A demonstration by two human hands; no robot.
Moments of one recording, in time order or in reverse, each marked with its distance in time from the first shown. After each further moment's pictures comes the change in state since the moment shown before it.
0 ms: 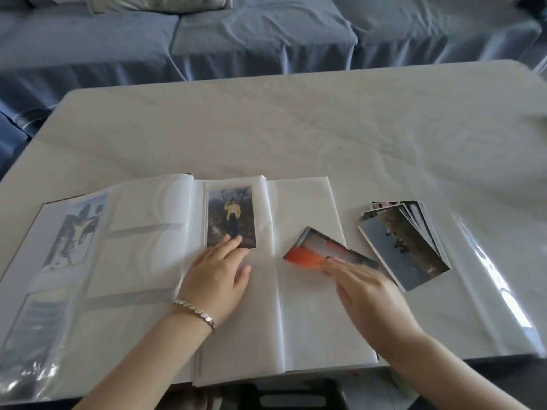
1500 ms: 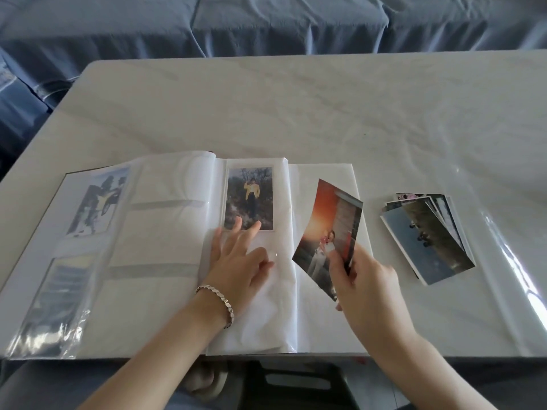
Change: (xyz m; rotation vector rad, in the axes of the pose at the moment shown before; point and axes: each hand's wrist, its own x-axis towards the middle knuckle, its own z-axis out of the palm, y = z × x) left_hand -0.020 -0.006 0.015 -0.028 -0.032 0.040; right_hand 0.010 -0.052 0.004 0.273 -0.022 0.470
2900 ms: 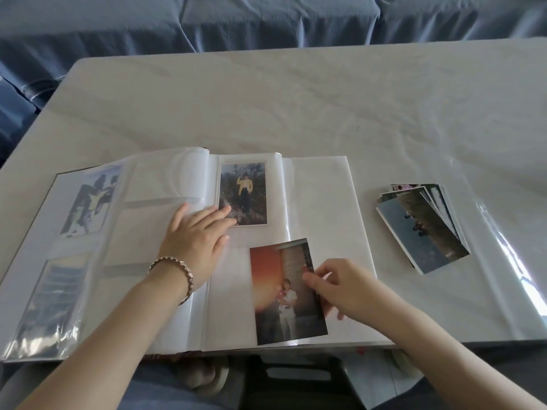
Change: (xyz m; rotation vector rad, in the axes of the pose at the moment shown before) left_hand 0.010 -0.040 -0.037 0.176 0.027 -0.034; right_hand 0.017 0.022 0.012 0.070 -0.643 0.241
